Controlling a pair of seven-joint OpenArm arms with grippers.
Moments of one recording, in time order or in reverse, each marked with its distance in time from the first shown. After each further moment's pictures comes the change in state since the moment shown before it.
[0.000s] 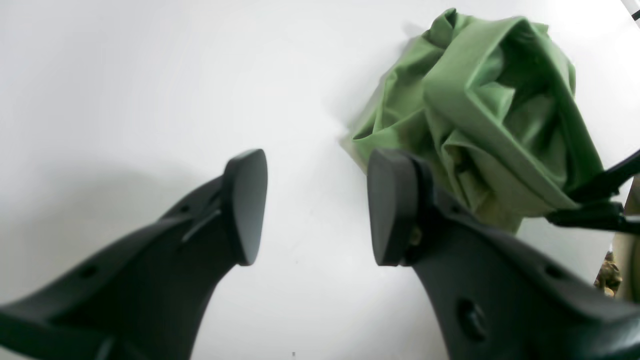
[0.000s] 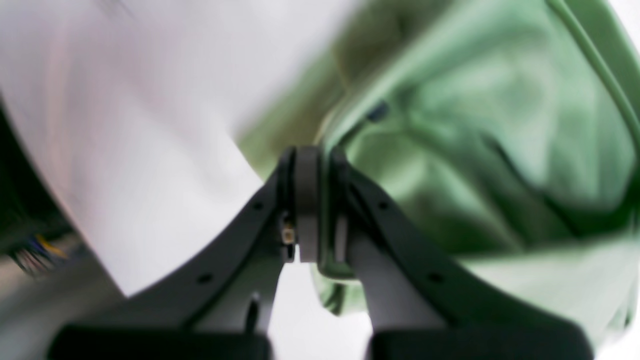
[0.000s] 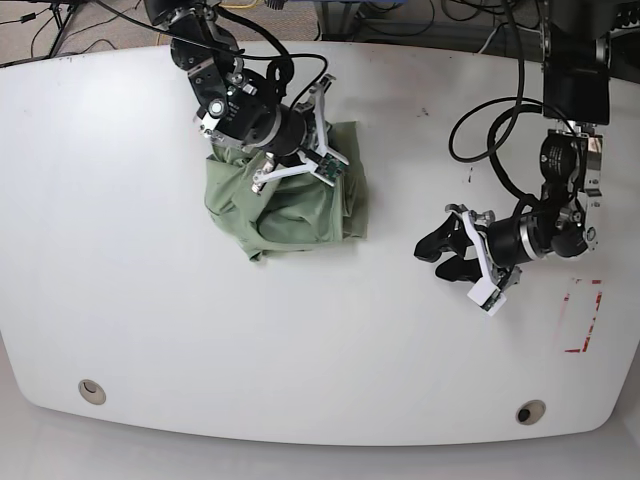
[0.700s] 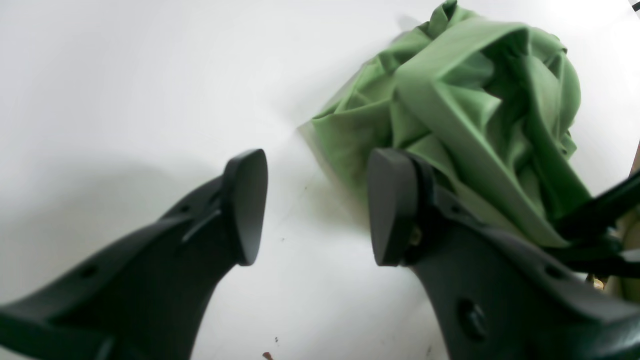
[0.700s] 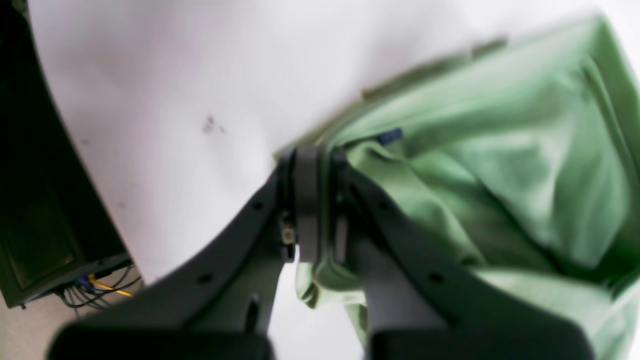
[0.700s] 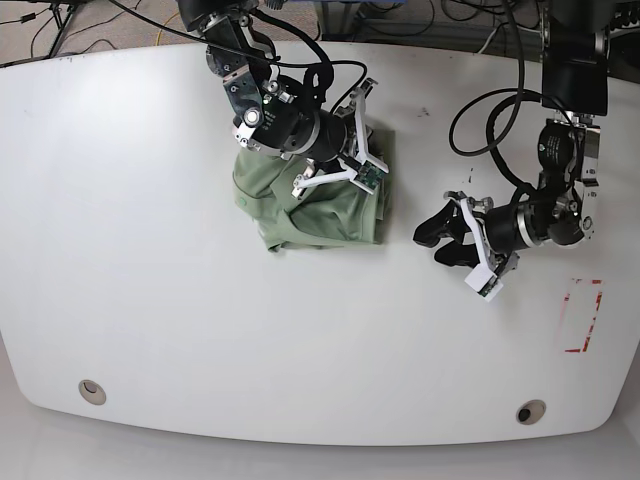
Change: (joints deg) left arm 2.5 0.1 0.1 0.0 0.1 0.0 0.0; right arm 2.8 -8.2 -1.8 -5.1 -0.7 0.1 -0.2
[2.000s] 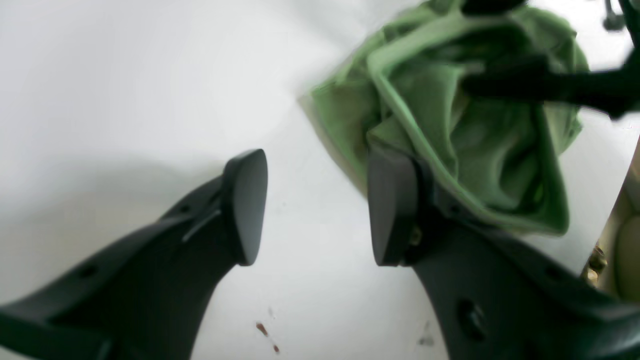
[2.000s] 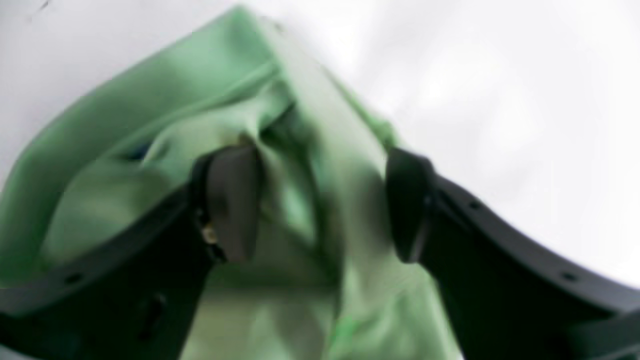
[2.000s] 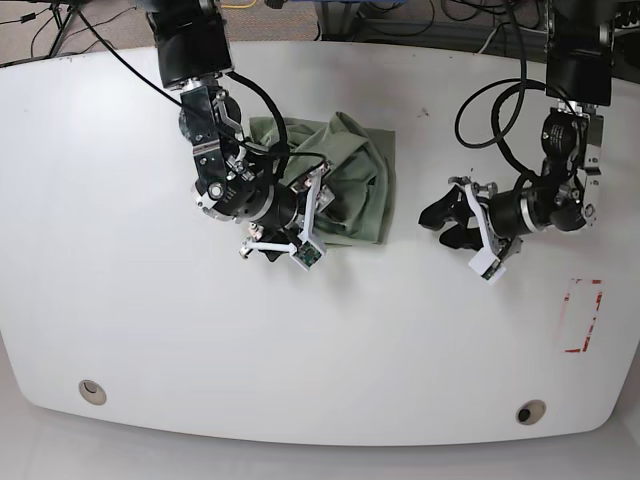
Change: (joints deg) left arm 3.3 -1.6 0.1 0.2 -0.2 0.0 -0.3; right arm 12.3 3.3 11.6 -18.6 -0.2 0.4 13.5
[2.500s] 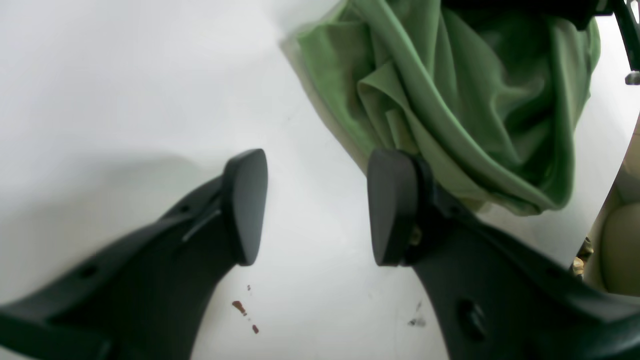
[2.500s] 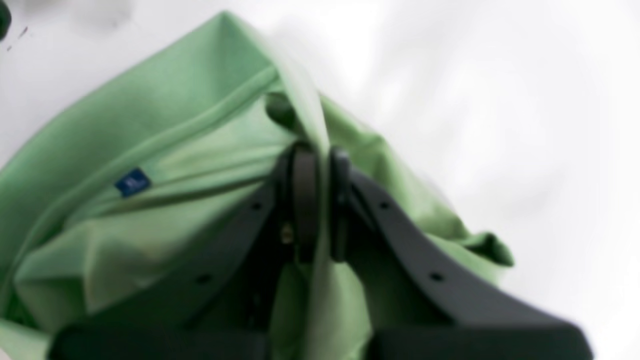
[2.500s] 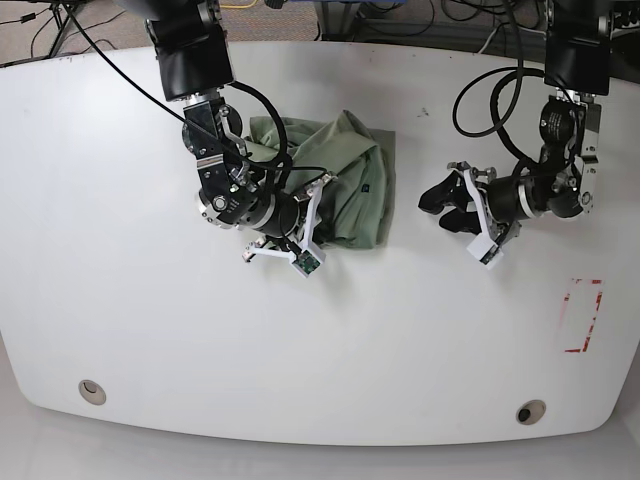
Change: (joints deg) left arm 3.1 0.0 -0.1 0.0 0.2 0.0 0.1; right arm 2.5 -0.5 0.2 -6.1 0.3 -0.2 4.1
